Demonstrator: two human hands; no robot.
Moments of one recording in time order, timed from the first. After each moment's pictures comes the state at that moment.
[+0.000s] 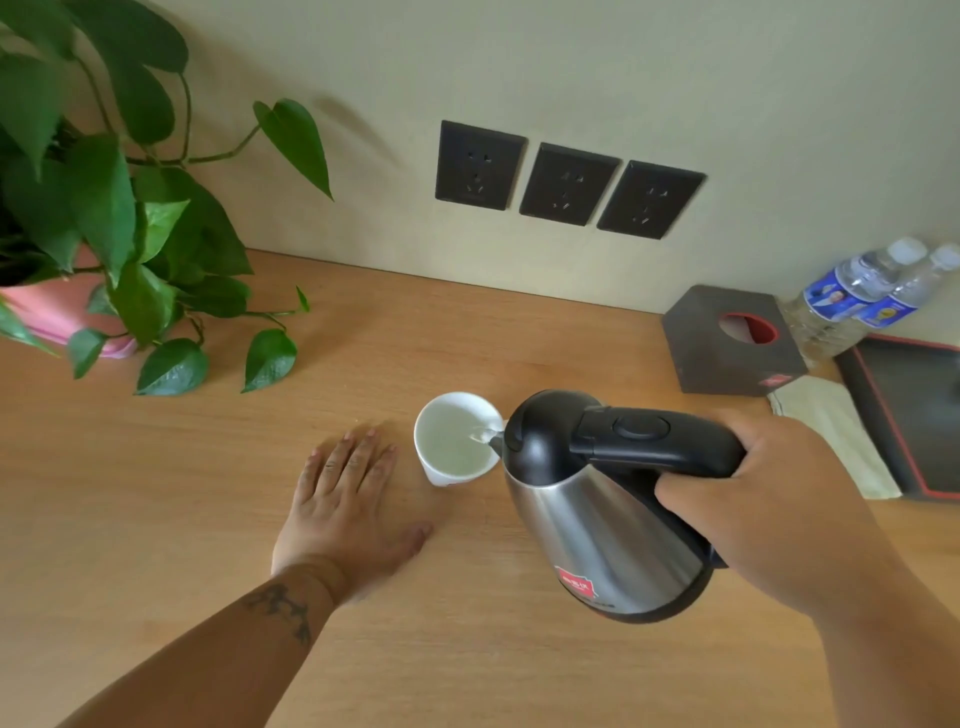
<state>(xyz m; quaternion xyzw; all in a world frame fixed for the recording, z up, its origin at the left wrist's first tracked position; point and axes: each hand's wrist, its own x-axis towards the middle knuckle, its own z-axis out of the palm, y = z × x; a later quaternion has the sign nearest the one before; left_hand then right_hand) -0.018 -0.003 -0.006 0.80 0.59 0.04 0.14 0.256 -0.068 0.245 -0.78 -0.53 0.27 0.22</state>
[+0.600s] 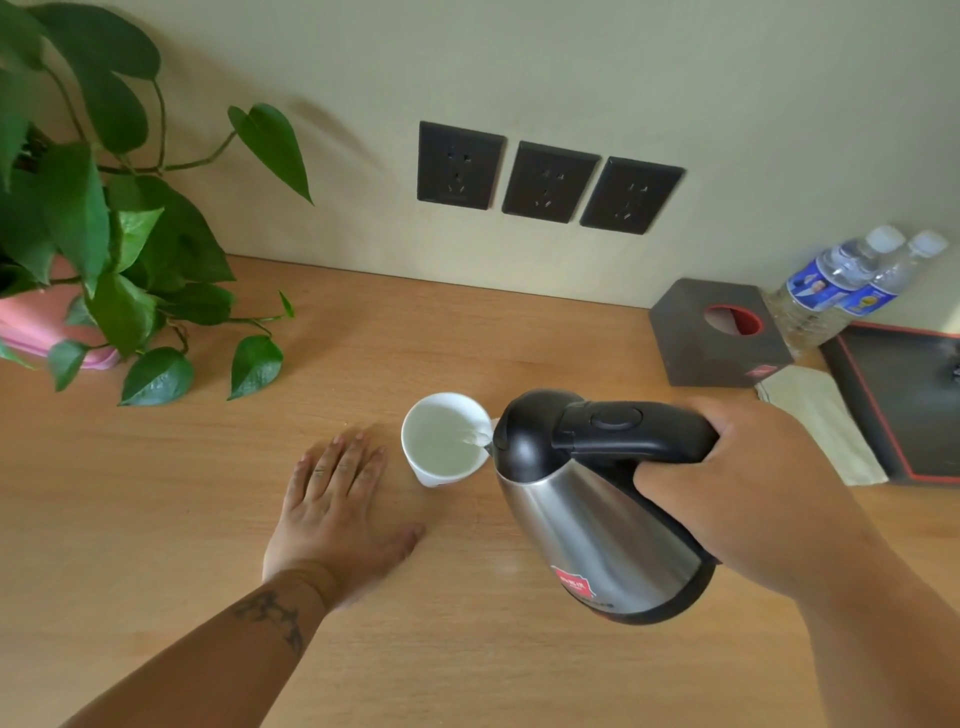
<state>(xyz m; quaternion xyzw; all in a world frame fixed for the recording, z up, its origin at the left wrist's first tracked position) -0.020 -0.002 -0.014 0.80 0.59 0.03 0.13 0.259 -0.064 0.242 -0.79 -0.54 0.23 0.18</state>
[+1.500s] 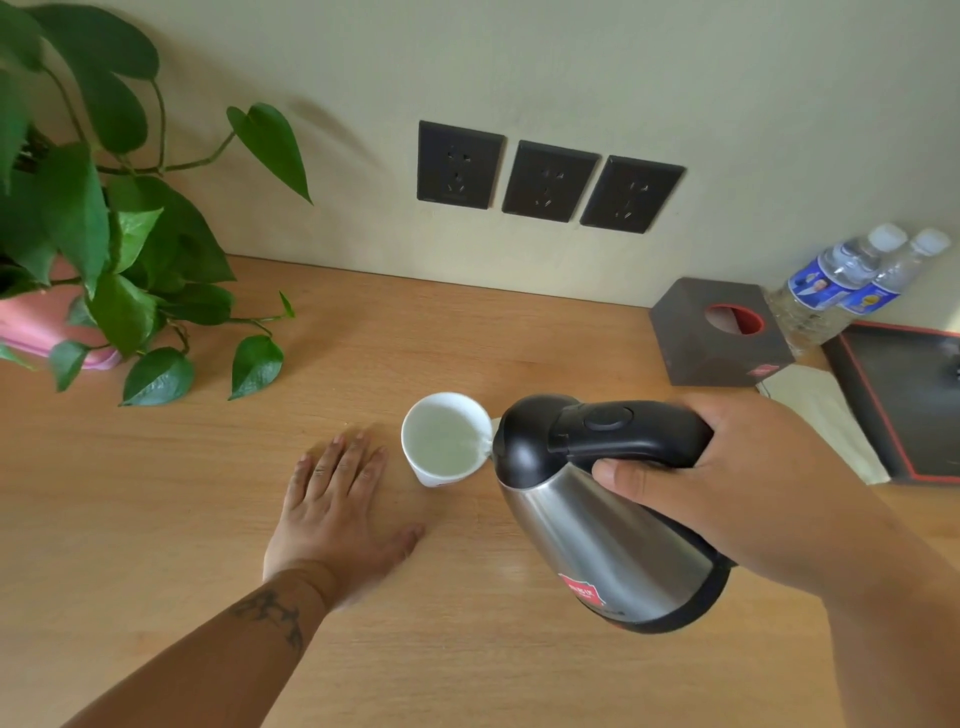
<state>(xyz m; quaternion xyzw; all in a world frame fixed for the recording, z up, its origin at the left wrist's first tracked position) -0.020 -0.003 -0.011 0.80 0.59 0.03 0.14 0.256 -0.061 0.258 -0.77 -0.56 0.26 0.15</state>
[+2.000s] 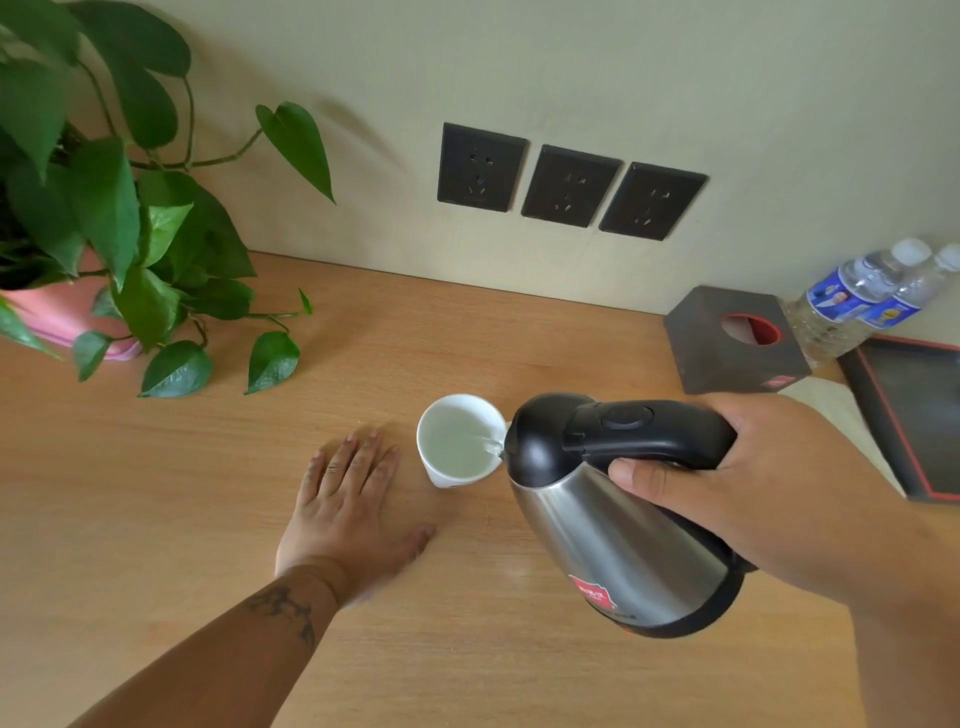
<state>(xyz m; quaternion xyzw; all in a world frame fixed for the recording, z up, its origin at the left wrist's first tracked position) -0.020 -0.003 -0.010 0.79 0.59 0.04 0.15 0.250 -0.057 0.266 -0.77 -0.56 0.26 0.14</state>
